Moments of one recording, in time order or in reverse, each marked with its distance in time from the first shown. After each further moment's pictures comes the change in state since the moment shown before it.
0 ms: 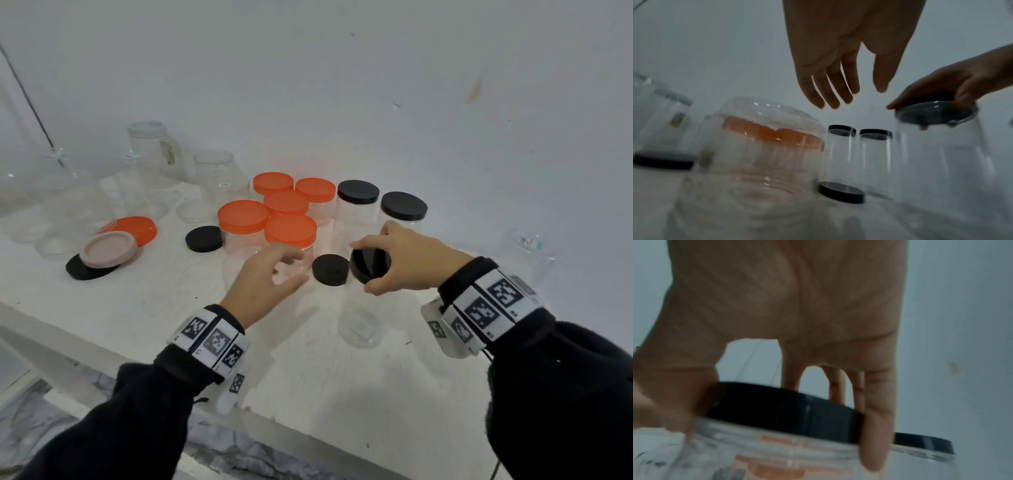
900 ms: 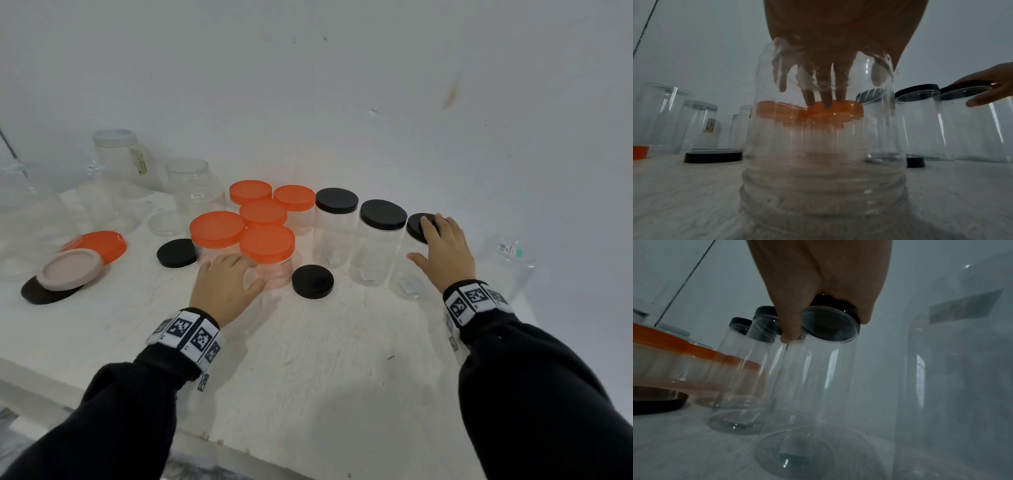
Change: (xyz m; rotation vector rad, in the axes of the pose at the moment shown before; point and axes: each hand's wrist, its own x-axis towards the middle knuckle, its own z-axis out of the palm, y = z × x) left_hand 0.038 -0.060 0.009 0.559 -0.077 -0.119; right_hand 0.037 0.131 0.046 -0.069 0.553 0.360
